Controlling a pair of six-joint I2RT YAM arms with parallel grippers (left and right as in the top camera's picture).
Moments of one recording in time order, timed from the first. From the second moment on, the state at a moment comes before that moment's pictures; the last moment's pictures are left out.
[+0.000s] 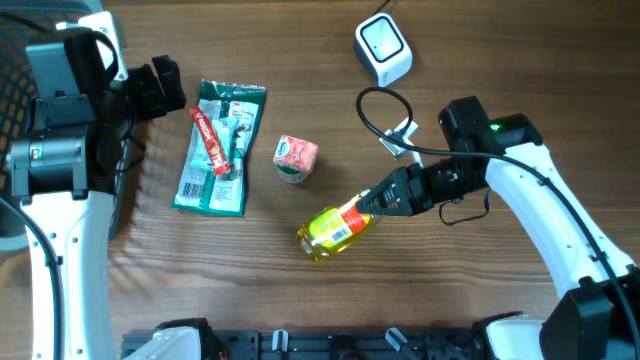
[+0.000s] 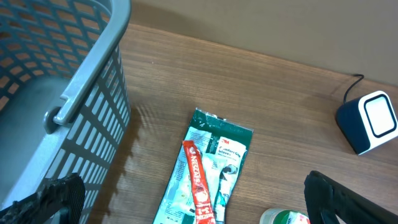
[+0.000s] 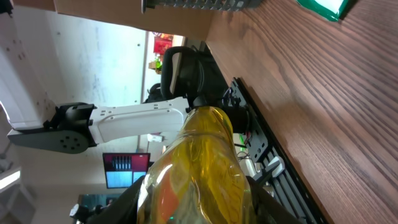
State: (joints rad) left arm 0.08 1.33 1.54 -0.91 -0.02 -0.16; right arm 0.24 1.53 1.16 -1.30 -1.33 -0.31
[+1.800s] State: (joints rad) left arm 0.08 1.33 1.54 -0.91 -0.02 -0.16; right arm 0.24 1.53 1.16 -1.26 -1.33 -0.32
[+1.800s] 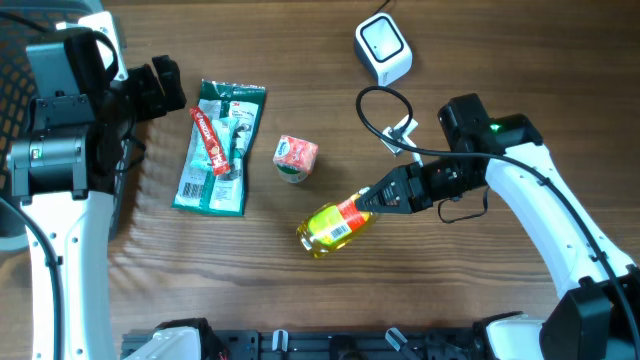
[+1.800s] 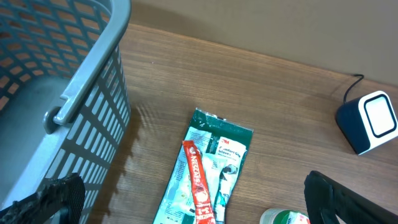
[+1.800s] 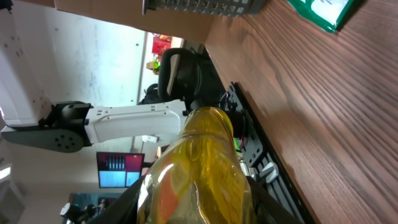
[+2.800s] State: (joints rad) left arm 0.08 1.33 1.54 -0.91 -0.02 -0.16; right arm 0.24 1.53 1.47 -1.06 -0.67 0.20
